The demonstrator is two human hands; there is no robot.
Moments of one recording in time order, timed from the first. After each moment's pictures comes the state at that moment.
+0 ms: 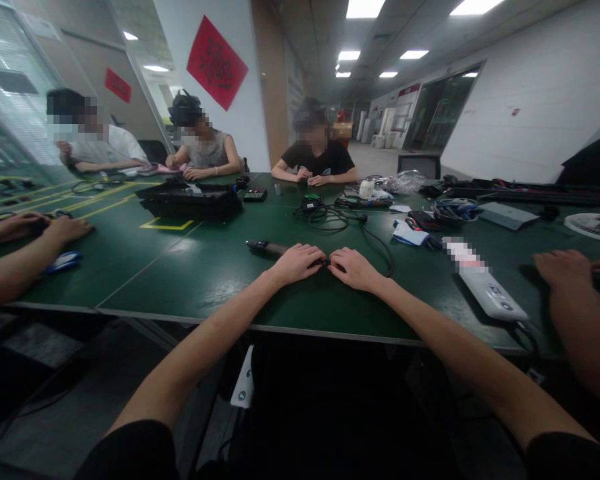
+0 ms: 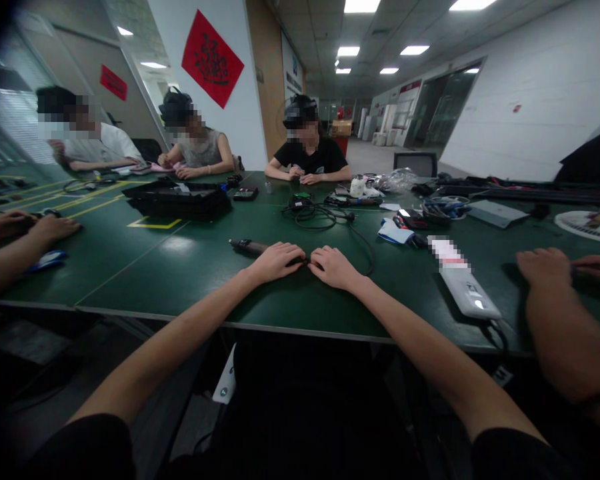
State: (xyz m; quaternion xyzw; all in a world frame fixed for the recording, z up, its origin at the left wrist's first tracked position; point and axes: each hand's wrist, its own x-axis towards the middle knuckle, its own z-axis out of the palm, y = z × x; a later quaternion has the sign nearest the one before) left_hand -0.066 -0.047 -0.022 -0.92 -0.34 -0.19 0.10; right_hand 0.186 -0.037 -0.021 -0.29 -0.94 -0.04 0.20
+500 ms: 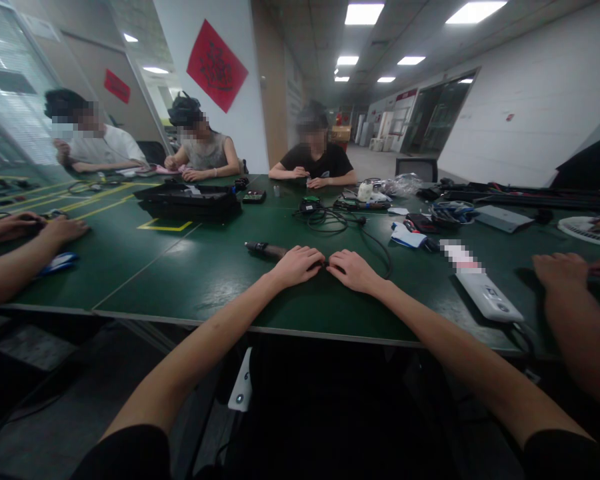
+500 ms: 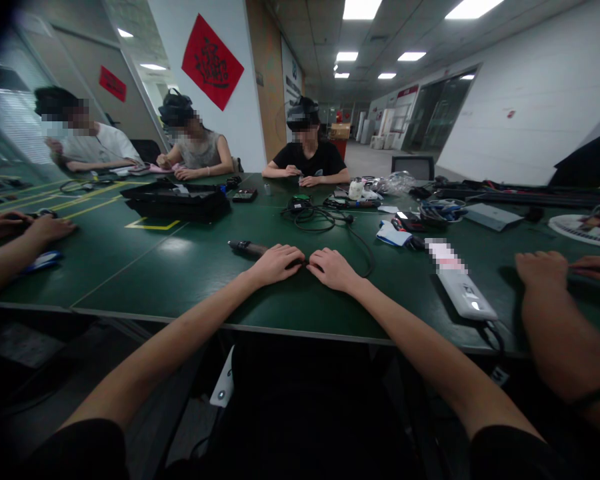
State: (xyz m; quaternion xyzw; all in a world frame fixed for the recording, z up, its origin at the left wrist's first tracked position) left_hand -0.064 -0.051 -0.021 -0.91 -0.36 -0.19 0.10; right_hand 0.186 -0.043 -0.017 -0.31 -0.93 -0.03 0.20
